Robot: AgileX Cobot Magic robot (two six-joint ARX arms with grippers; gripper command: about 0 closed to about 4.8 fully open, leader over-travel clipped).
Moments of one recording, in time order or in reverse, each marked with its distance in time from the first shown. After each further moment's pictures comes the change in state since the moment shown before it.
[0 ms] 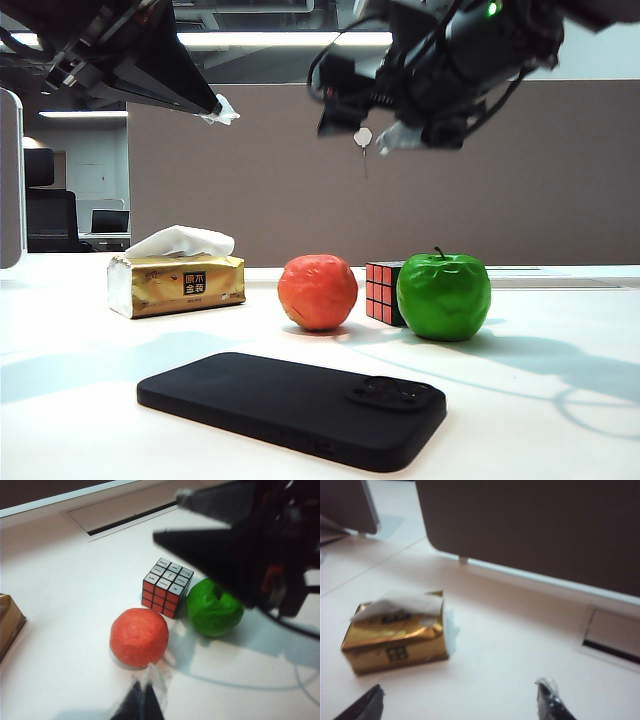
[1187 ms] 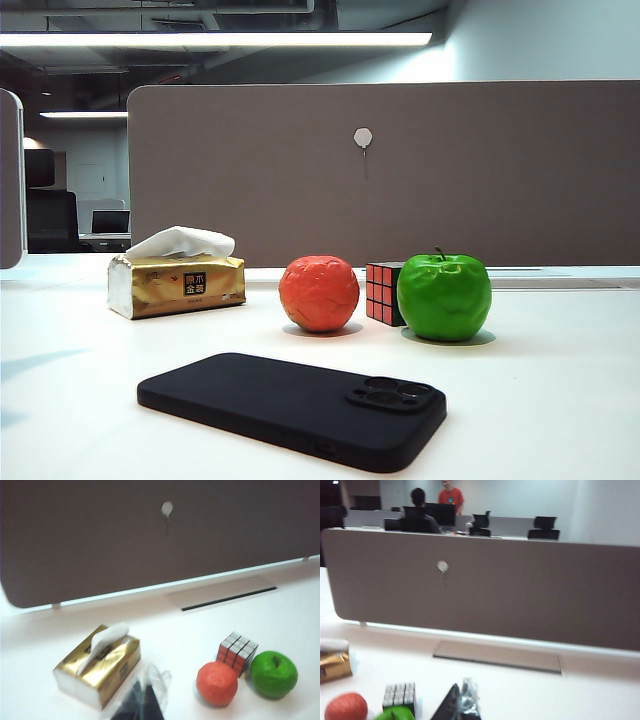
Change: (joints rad) left arm 0.181 -0.565 -0.040 -0.201 -0.141 -0.025; right arm -0.154 -1.488 -0.139 -1.073 0.206 -0.135
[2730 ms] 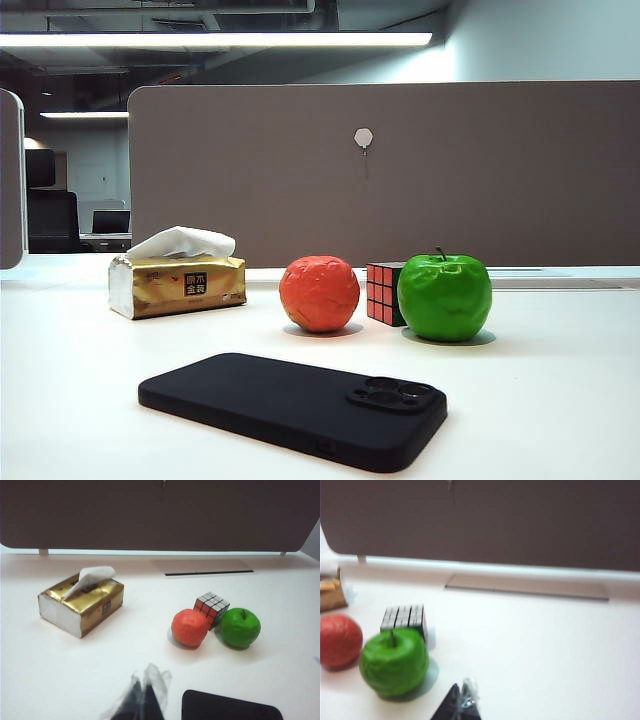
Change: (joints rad) left arm 0.000 -0.520 -0.202 -0.347 0.030 -0.154; right arm 0.000 -0.037 -0.600 0.409 -0.027 0.087
